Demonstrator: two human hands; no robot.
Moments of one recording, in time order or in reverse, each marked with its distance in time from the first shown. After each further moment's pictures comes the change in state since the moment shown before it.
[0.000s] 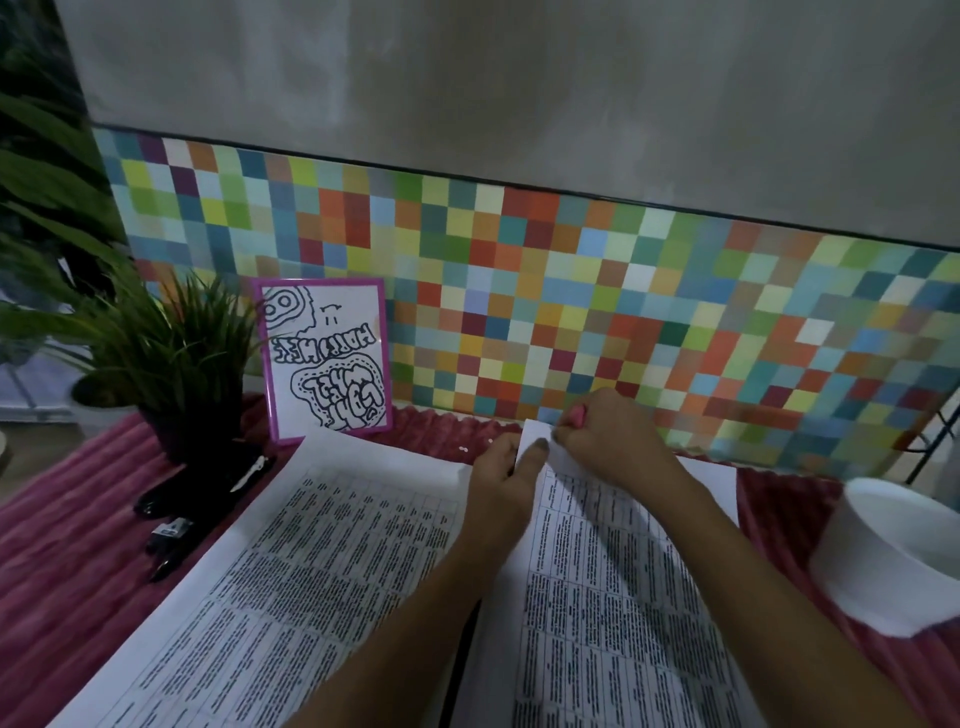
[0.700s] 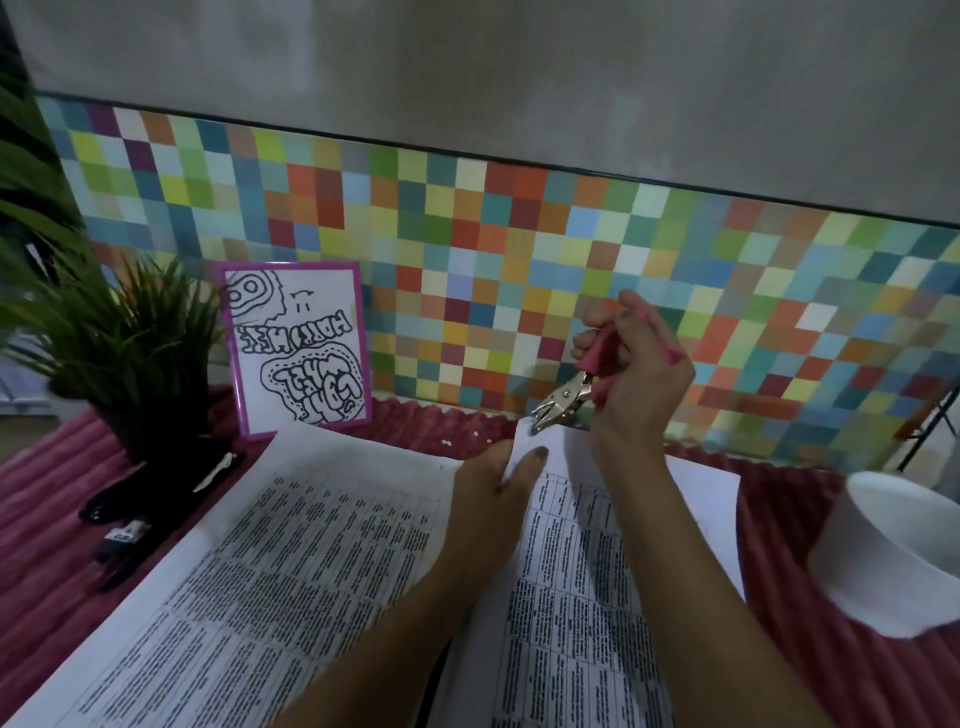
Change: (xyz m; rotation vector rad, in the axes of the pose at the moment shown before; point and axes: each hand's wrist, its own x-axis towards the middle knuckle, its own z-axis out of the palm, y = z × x) left_hand -0.007 -0.003 0.004 0.282 0.054 0.217; right_hand 0.016 -0.017 -0.008 1.648 0.643 -0.030
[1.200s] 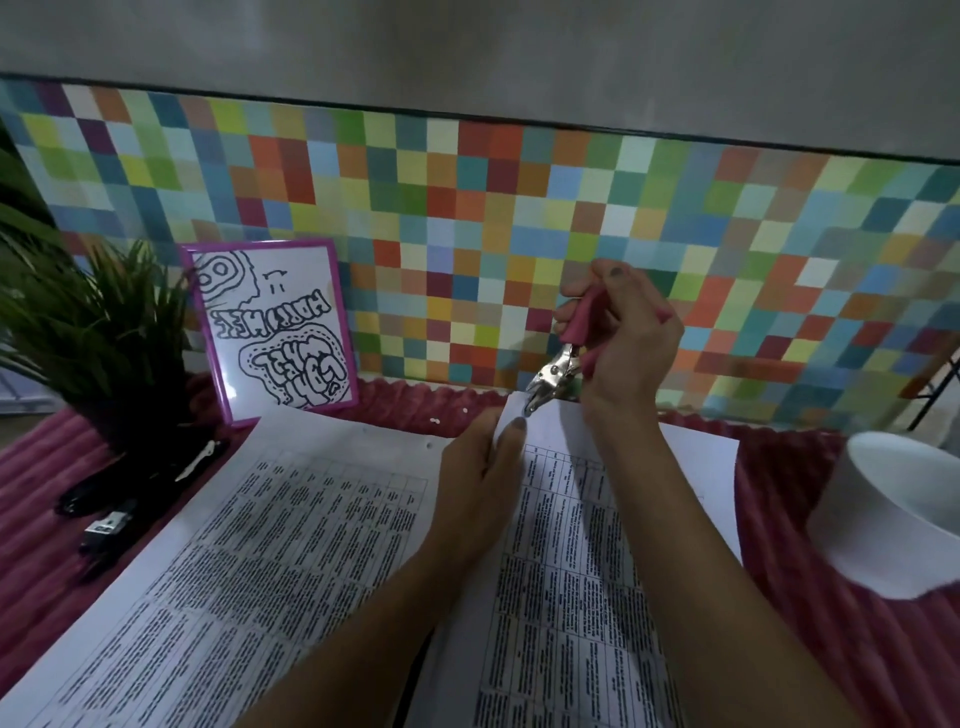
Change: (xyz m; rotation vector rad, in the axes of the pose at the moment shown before) left_hand -0.006 0.012 0.000 -0.080 -0.009 0.012; right_hand 0.005 0.001 -0.005 -0.027 -0.095 -0.062
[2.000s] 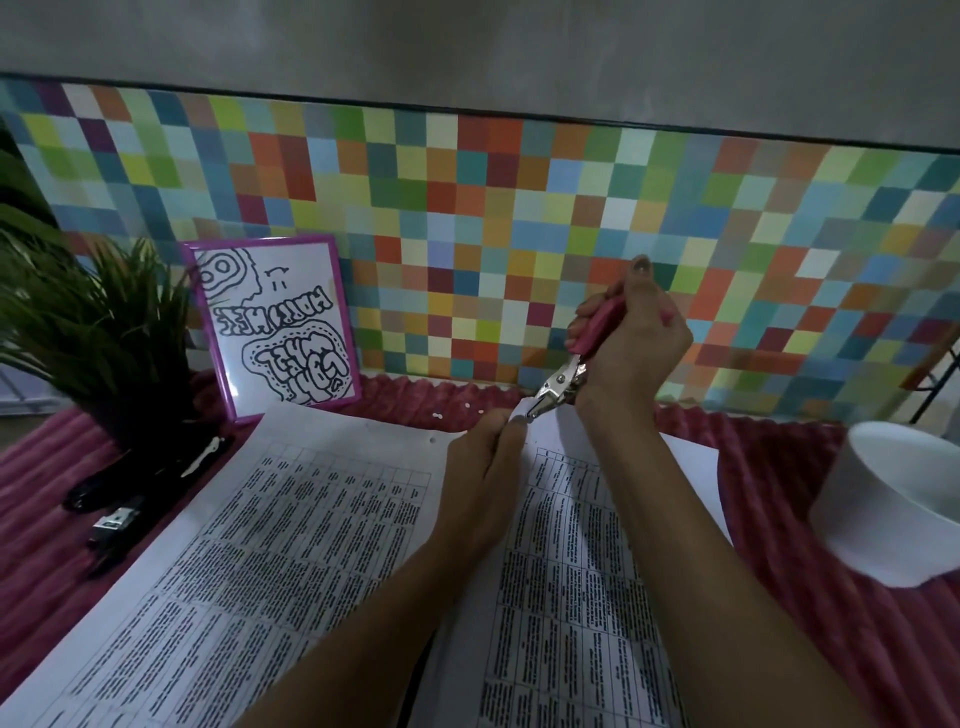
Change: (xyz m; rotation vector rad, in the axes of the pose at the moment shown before) left_hand -0.003 0.006 0.001 0.000 0.000 -0.038; right_hand -0.002 0.008 -0.002 -0.032 0.159 0.001
